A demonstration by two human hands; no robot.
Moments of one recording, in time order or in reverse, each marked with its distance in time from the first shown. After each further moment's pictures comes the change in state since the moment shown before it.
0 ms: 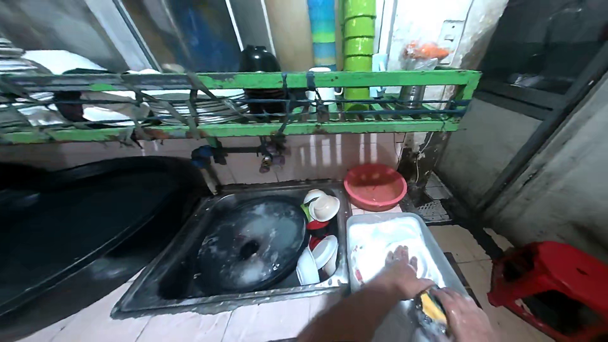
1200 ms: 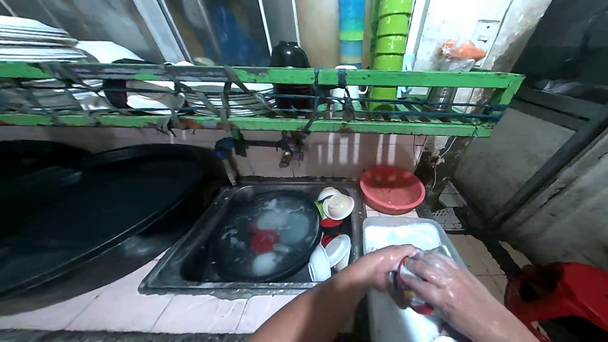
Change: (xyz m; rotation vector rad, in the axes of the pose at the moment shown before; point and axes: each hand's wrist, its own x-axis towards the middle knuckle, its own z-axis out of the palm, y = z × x) left_hand -0.081 -0.035 -0.068 -1.393 -0.165 -0.015; right_hand 0.082 -0.024 -0.016 -0.252 0.426 -1.001
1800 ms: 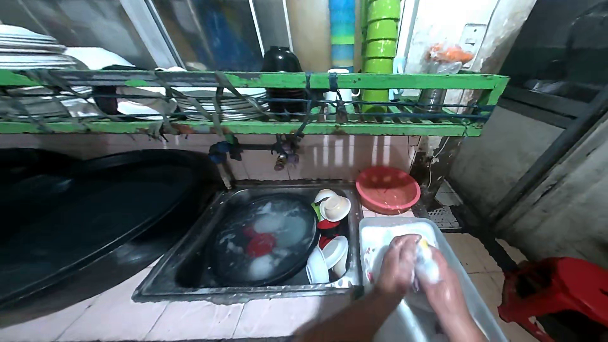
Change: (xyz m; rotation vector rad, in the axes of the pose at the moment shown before) left_hand 0.005 -0.019 0.040 0.438 0.552 0.698; right_hand 0.030 -0.046 0.010 0.589 0.266 1.148
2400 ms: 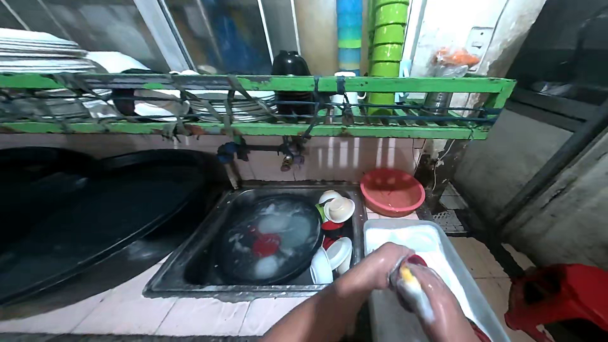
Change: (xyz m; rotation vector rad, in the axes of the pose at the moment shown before) left_hand 0.020 0.010 -0.032 -0.262 -0.274 -0.620; right_hand -0.018 0.009 0.001 -0.193 -0.108 -0.409
